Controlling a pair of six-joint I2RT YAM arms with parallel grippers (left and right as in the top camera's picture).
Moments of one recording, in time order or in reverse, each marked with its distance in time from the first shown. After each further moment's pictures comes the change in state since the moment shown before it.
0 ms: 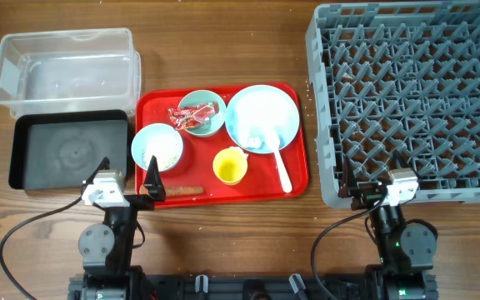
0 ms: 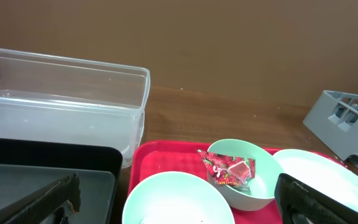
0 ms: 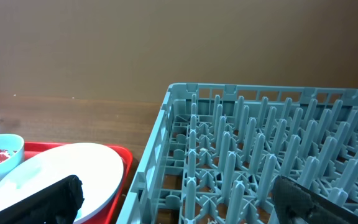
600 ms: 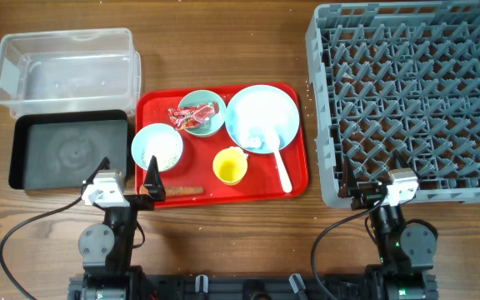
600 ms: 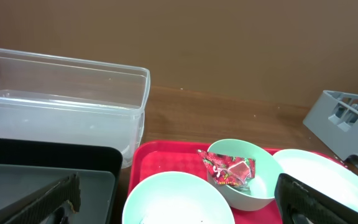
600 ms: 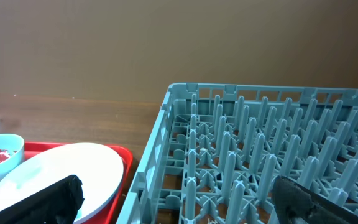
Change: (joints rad) left arm 0.000 0.000 0.000 0.000 0.000 0.000; right arm 0.000 0.000 0.000 0.000 0.000 0.000
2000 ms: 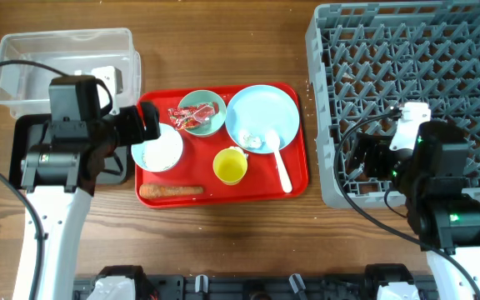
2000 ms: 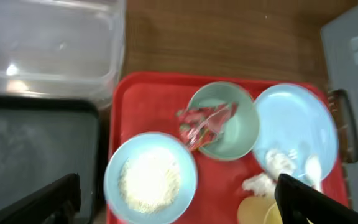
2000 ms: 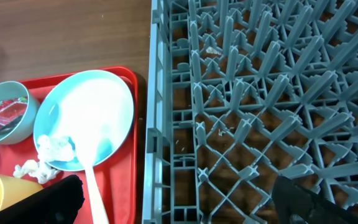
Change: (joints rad) left arm -0.023 1.164 1.118 -0.738 0.092 -0.004; right arm 0.000 0.853 0.853 -0.717 0.000 0.130
